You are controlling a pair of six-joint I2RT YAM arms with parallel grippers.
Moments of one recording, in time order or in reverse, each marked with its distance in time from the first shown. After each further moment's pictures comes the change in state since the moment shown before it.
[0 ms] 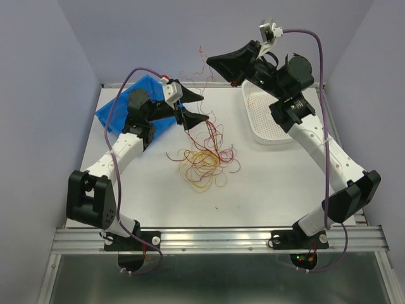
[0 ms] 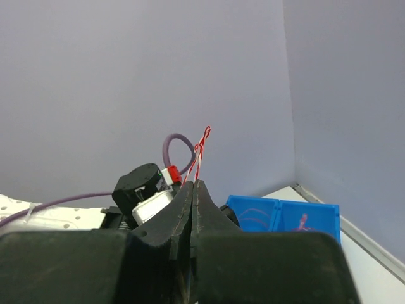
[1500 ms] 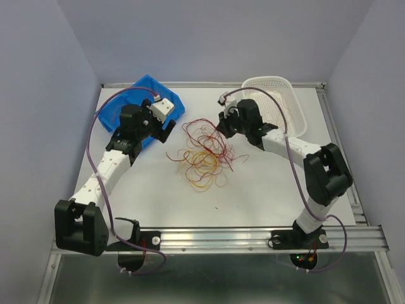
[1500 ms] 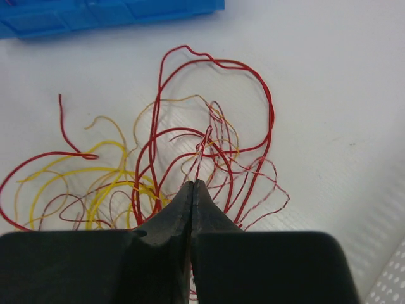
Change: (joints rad) left arm 0.079 -0.209 -0.158 -0.664 -0.753 0.498; right arm 0.000 0.229 -0.494 -0.280 0.285 -0.525
